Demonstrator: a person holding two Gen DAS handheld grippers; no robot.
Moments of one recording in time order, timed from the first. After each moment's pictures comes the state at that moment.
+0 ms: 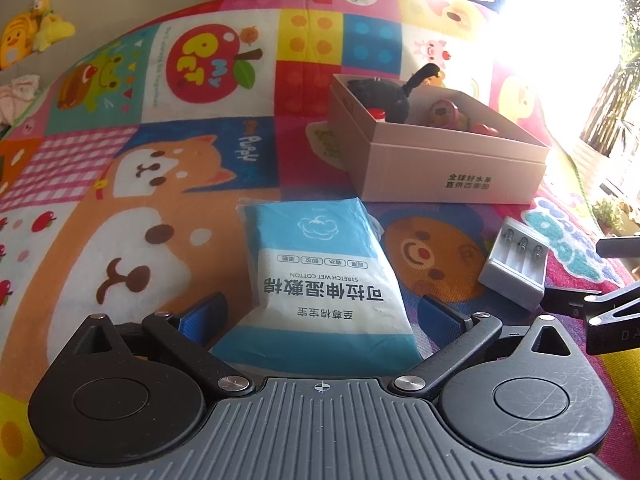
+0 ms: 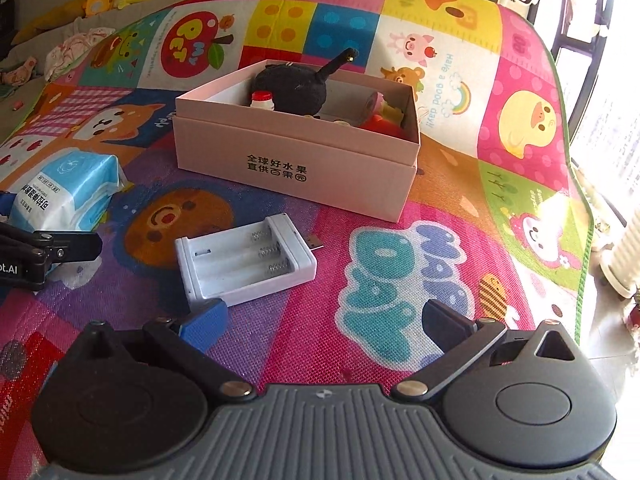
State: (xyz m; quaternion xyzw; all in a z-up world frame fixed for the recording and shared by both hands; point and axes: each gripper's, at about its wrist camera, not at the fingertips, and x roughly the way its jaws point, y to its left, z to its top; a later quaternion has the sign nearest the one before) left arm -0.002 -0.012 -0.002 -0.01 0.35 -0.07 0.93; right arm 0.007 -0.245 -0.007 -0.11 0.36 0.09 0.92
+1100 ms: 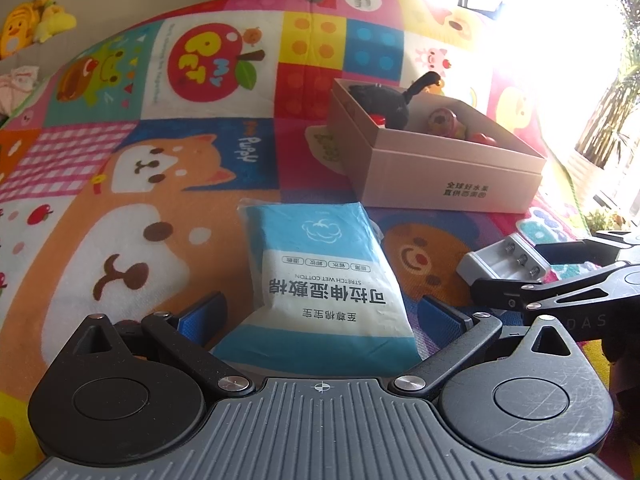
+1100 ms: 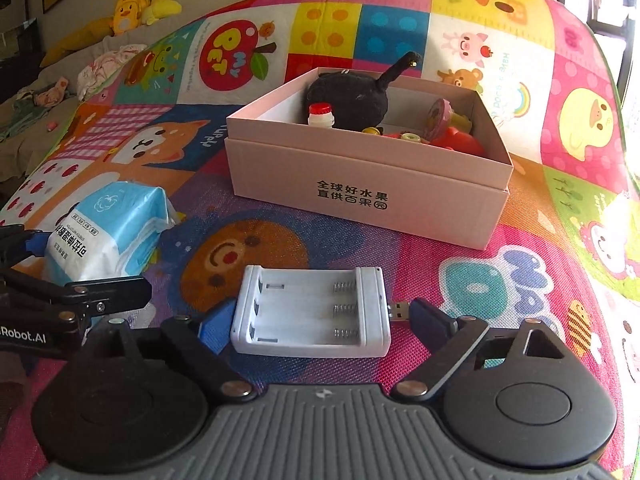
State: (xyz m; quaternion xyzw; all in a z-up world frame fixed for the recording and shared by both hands) left arm -0.002 -0.007 -0.001 -0.03 0.34 -0.08 0.94; right arm 0.027 -0.219 -0.008 -0.06 0.36 0.16 0.92
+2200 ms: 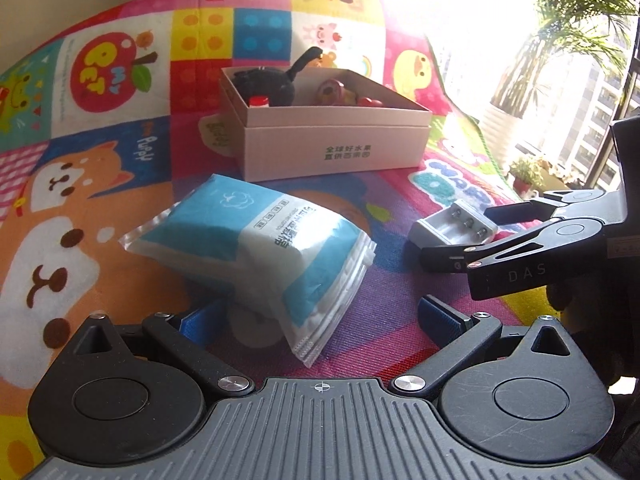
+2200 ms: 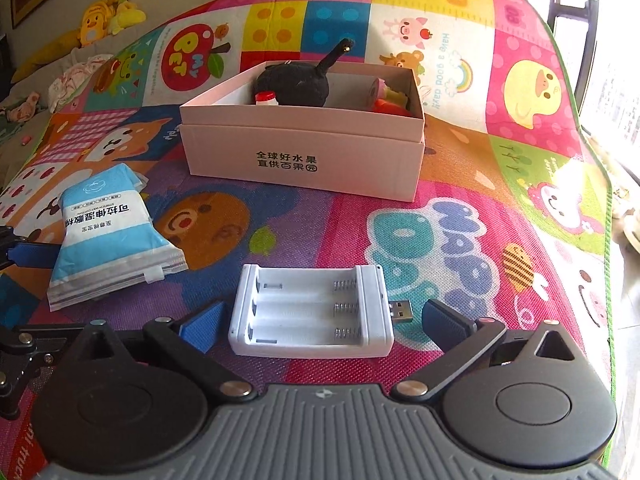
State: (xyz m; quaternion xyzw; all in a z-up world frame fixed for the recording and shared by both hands) left arm -0.029 -0.038 0.003 0.01 0.36 -0.21 0.91; right arm -0.002 -0.254 -0.011 -0.04 0.37 0.11 0.92
